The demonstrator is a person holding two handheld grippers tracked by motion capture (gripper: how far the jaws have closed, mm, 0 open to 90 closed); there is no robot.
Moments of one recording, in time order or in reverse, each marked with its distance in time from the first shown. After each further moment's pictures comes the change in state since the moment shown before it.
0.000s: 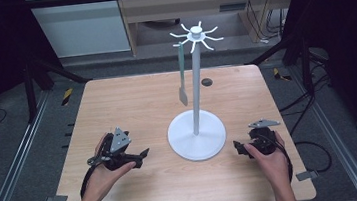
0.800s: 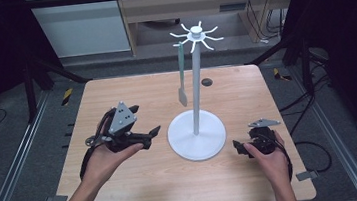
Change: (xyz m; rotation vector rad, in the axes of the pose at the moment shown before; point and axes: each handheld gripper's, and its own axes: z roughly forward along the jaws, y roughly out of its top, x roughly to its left) left arm -0.013 0.104 -0.046 -0.193 -0.041 0.046; right arm 0.001 0.002 -0.001 -0.007 0.017 0.005
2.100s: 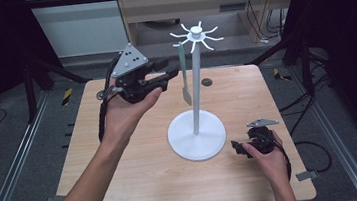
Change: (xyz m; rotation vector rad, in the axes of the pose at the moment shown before) left arm 0.007 0.136 0.001 -0.269 -0.059 -0.085; right arm 0.002 0.001 0.004 0.001 0.022 -0.005
